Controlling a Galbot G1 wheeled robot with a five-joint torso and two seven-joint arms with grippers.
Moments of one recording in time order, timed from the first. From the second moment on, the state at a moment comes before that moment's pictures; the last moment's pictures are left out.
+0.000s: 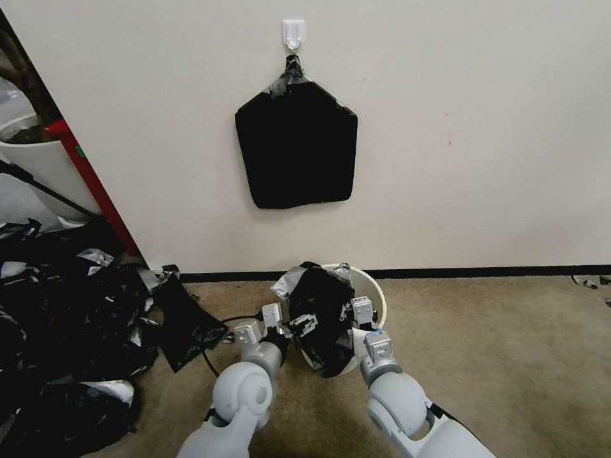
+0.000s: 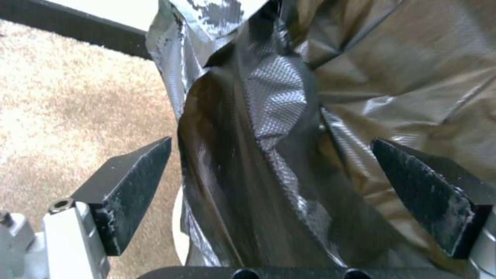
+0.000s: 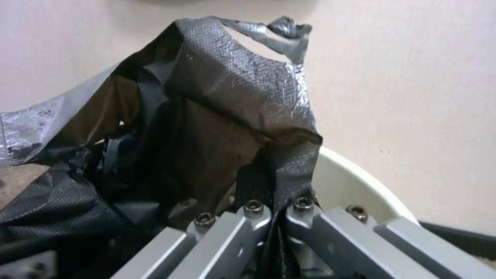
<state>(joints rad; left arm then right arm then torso) 1.29 -1.47 -0.20 -1.82 -0.61 0.44 -0.27 -1.21 1.18 -0.07 1.80 0.16 -0.13 0.44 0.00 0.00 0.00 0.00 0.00</state>
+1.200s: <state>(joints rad) 1.29 -1.39 -0.27 -1.84 -0.57 0.61 -0.17 -1.20 1.17 -0.04 1.78 0.11 -0.02 0.39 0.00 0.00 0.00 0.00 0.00</state>
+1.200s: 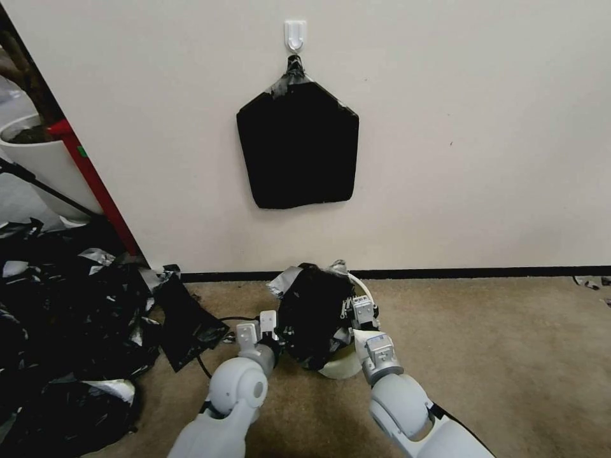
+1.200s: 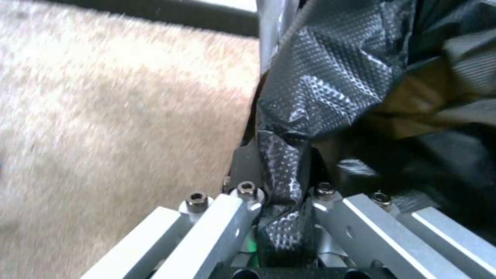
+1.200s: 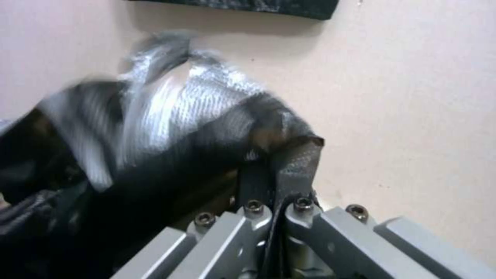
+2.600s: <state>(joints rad) 1.25 -1.30 -0.44 -1.92 -0.64 0.46 0.08 -1.27 1.12 0.00 1.94 0.78 -0.22 0.41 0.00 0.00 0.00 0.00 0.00</state>
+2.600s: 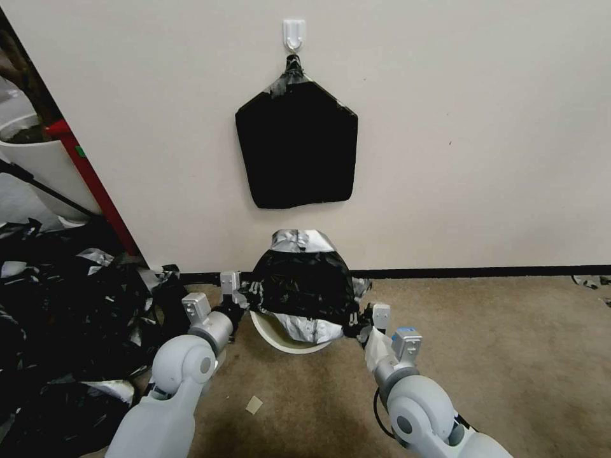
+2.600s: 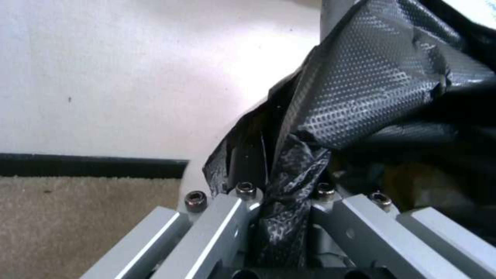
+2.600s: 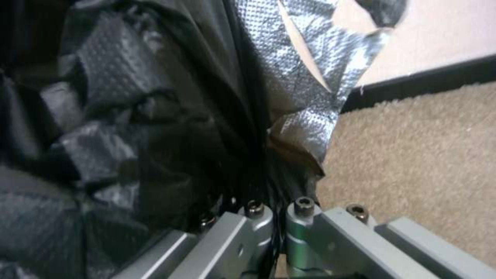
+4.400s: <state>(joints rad) 1.25 -1.29 -0.34 -1.86 -0.37 0.44 -0.05 -1.43 1.13 0.02 2.06 -0.12 0.17 0.23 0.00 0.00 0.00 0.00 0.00</state>
